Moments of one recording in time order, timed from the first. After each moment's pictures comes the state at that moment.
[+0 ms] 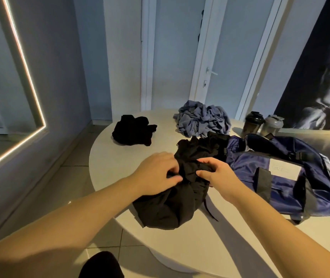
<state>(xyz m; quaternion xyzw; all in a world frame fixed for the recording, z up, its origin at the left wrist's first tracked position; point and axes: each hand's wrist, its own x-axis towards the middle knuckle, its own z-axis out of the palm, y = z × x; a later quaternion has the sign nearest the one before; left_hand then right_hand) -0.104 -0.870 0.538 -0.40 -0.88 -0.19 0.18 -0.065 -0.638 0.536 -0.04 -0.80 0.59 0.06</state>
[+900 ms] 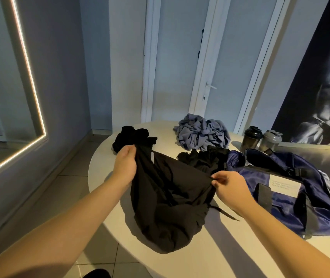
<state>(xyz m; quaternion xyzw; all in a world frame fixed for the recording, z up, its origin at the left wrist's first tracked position) -0.148 -0.910 0.551 -0.01 -0.68 -0.72 0.12 -0.064 -0.615 0.553 -0.06 -0.94 0.29 0.17</state>
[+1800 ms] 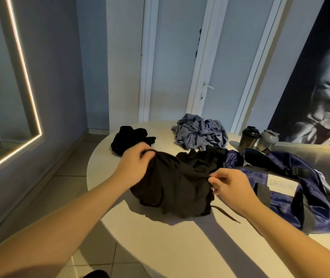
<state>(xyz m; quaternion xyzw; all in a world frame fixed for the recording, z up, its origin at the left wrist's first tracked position) -0.133 -0.912 0.571 -0.18 -0.83 -0.50 0.18 -0.046 -0.624 0.569 -0.01 -0.91 0.38 0.17</state>
